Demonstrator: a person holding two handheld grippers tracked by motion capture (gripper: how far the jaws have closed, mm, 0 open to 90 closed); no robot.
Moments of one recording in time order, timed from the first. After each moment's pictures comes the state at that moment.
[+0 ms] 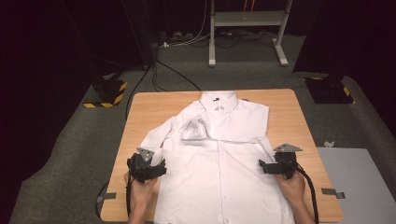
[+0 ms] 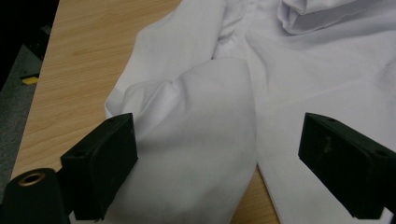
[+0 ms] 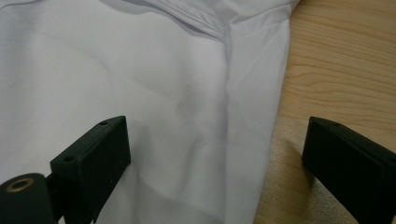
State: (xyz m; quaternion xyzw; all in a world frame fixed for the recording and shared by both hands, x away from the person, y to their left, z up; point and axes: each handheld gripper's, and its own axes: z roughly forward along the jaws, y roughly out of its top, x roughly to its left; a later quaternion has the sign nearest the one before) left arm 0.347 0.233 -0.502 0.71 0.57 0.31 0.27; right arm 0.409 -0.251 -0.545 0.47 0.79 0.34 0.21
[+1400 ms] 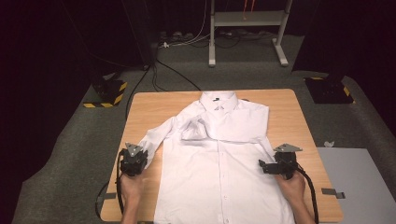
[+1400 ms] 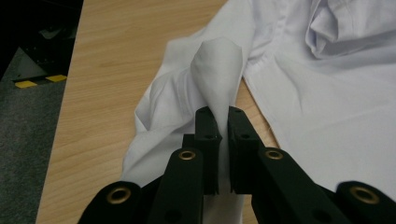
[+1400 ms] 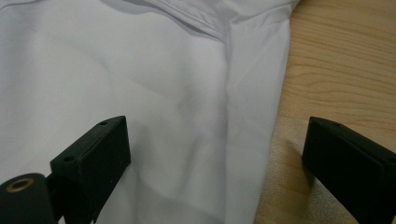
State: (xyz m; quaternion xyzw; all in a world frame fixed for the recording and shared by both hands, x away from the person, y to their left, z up) left arm 0.356 0.271 -0.490 0.69 0.57 0.31 0.32; right arm 0.409 -0.251 -0.545 0.47 0.79 0.34 0.21
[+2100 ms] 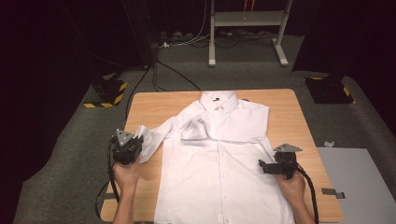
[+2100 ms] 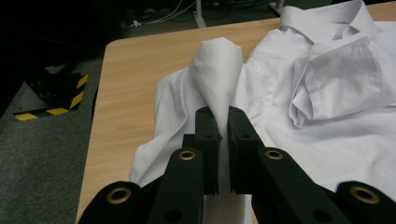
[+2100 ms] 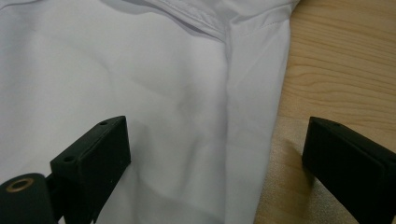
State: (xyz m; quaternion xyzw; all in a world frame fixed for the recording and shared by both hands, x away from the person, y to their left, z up) left arm 0.368 0.275 -0.438 0.67 0.55 0.33 0.37; right arm 0.409 -0.251 -0.545 0.47 0.79 0.34 0.21
